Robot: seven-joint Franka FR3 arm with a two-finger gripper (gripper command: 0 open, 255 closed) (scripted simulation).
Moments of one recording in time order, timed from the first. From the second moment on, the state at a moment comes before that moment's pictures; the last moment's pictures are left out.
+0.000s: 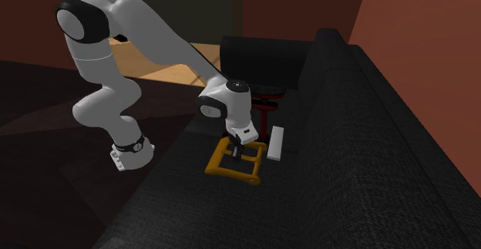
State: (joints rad) arm 0.23 0.13 0.16 -2.34 0.05 2.46 0.01
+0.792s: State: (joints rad) arm 0.23 0.04 0.16 -2.31 0.06 2.36 0.01
